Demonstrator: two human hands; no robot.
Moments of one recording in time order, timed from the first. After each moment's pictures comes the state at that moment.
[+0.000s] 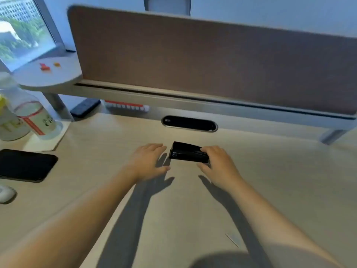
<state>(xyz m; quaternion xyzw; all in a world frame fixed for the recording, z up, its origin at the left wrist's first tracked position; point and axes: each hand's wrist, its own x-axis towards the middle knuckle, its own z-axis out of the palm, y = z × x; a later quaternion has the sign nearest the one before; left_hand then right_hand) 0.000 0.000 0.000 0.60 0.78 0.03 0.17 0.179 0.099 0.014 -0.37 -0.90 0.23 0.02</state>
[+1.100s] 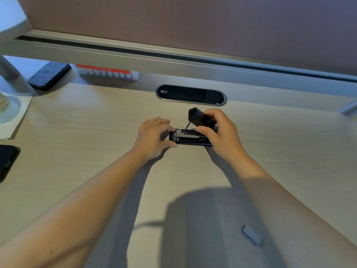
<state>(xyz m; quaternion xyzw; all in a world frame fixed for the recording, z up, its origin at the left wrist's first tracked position) -0.028 0.054 -0.075 0.56 0.77 0.24 0.21 0.132 0.129 -0.016 -0.39 -0.79 0.40 0.22</state>
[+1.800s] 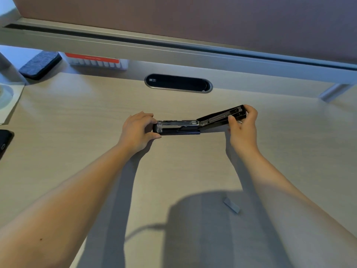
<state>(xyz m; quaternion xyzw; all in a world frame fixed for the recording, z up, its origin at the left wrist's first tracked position) -0.012 0.027 -0.070 0.53 0.79 0.25 0.18 0.205 0.132 -0.032 -0.53 -0.65 0.41 0.35</state>
